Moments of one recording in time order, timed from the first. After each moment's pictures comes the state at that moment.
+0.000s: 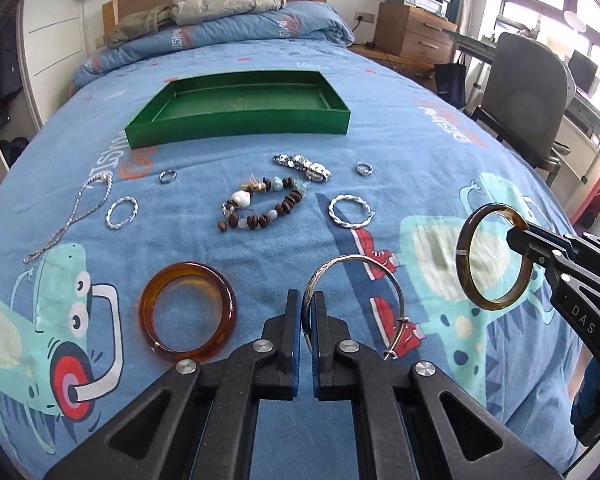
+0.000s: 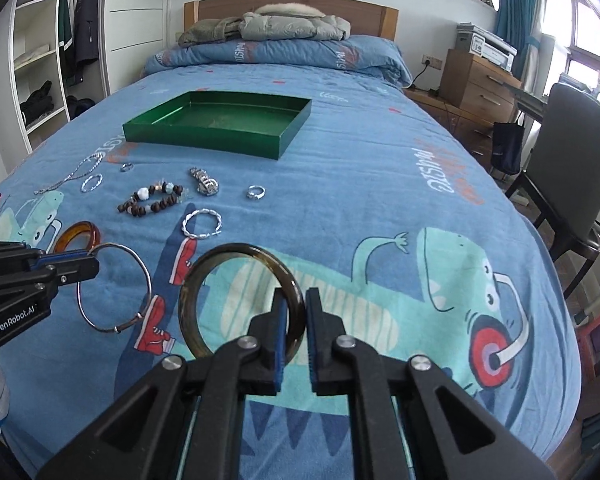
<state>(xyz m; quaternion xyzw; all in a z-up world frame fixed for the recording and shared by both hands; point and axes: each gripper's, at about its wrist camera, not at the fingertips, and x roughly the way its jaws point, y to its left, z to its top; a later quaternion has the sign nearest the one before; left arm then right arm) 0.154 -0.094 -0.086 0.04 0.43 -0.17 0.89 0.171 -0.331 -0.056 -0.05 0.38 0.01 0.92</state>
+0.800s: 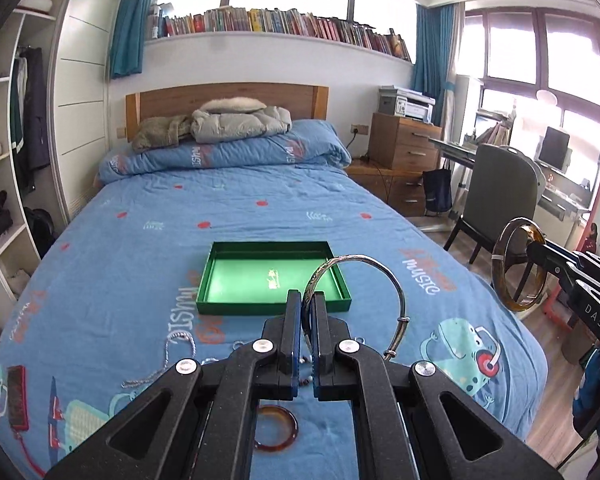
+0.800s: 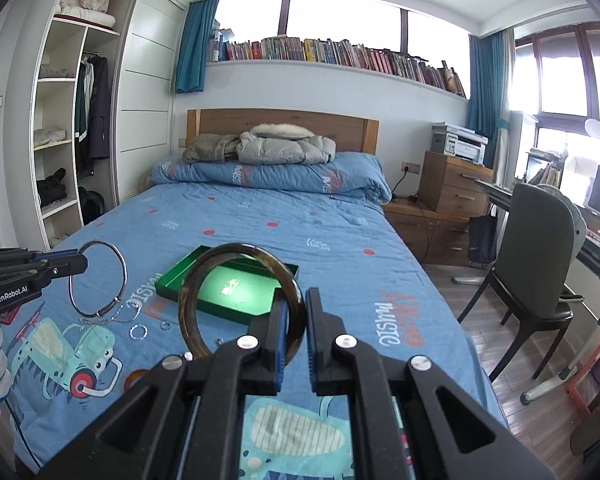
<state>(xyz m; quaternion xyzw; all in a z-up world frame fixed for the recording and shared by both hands) 0.142 -0.032 0.127 0.01 0.25 -0.17 0.95 0.126 -0.318 0.158 -0.05 0.19 0.01 0.98</state>
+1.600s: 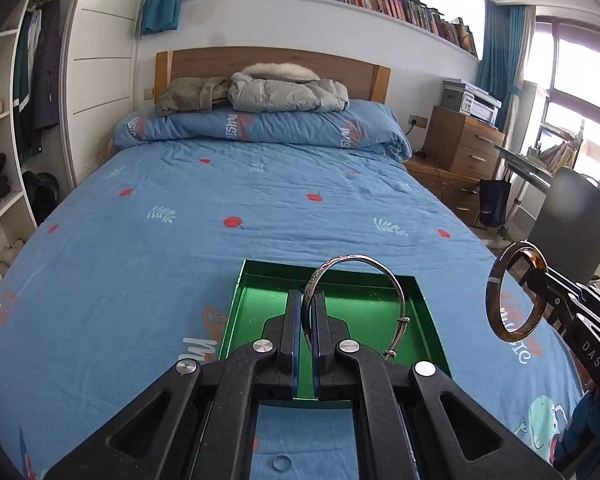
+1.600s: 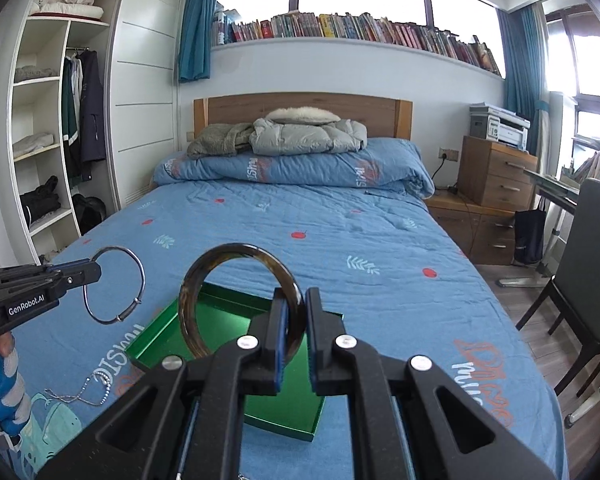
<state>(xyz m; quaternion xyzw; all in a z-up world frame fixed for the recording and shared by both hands) 0.396 -0.018 0.041 -0.03 0.31 -0.10 0.95 0.394 -0.281 0.092 -0.02 0.23 0.05 0.97</state>
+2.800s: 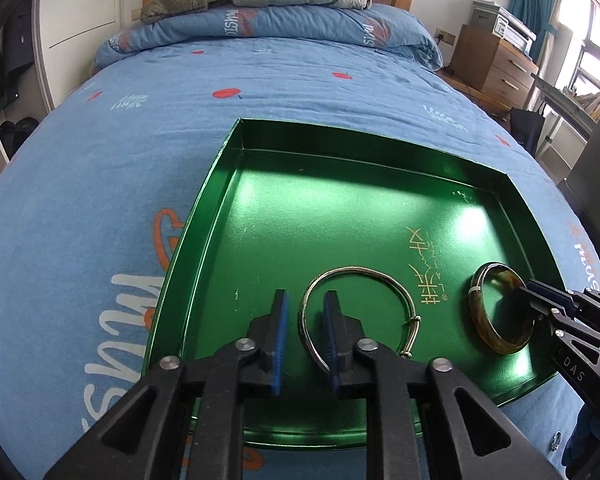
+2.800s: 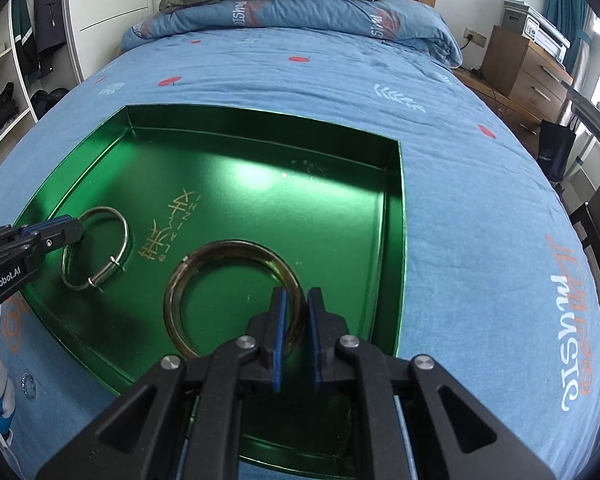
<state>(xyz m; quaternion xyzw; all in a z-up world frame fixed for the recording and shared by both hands) 0.481 -0.024 -0.105 -0.01 0.44 -0.10 0.89 0.515 -0.261 -0.095 -0.04 0.46 0.03 0.89</state>
